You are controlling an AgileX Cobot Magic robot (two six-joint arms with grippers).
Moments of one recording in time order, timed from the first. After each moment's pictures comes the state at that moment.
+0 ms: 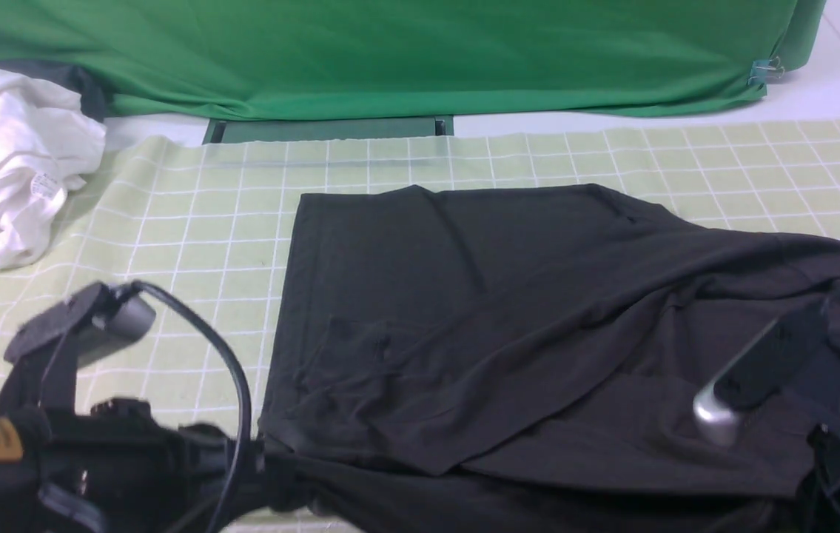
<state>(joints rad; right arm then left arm) 0.68 1.22 -0.81 -0.05 1.11 0.03 -0.38 0.88 -0.57 -0.60 0.70 -0.13</state>
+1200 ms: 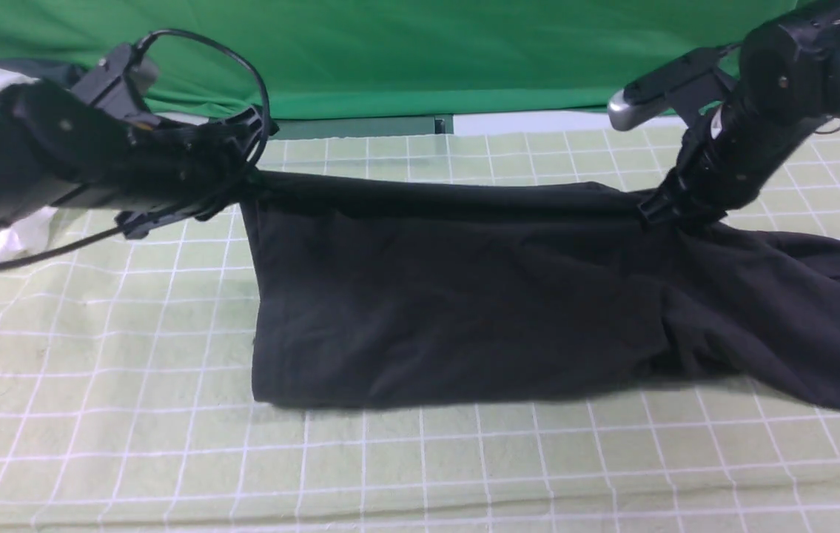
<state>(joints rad) 0.31 1.94 -1.50 -0.11 0.76 -0.08 -0.10 1.71 -1.11 -0.58 0.25 -0.13</state>
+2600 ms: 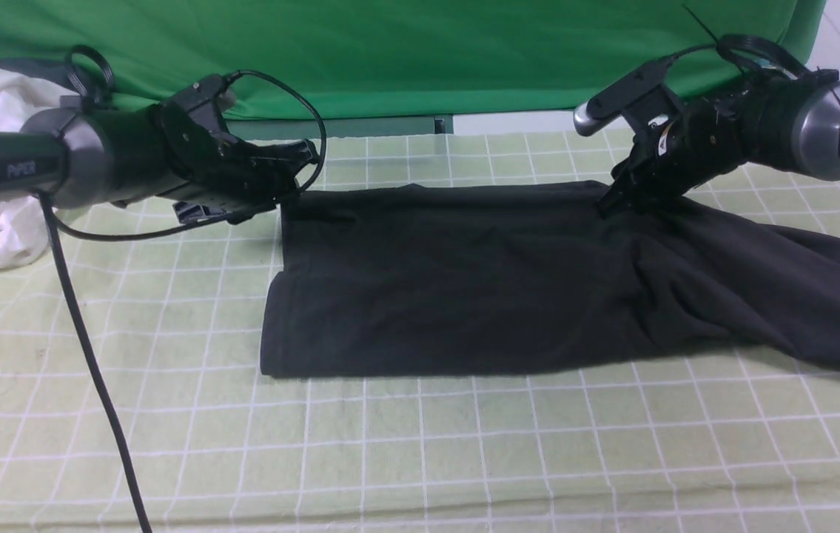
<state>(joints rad) 0.26 2.22 -1.62 -0.17 0.35 -0.10 -0.10 2.11 -1.40 -0.48 0.19 -0.05</state>
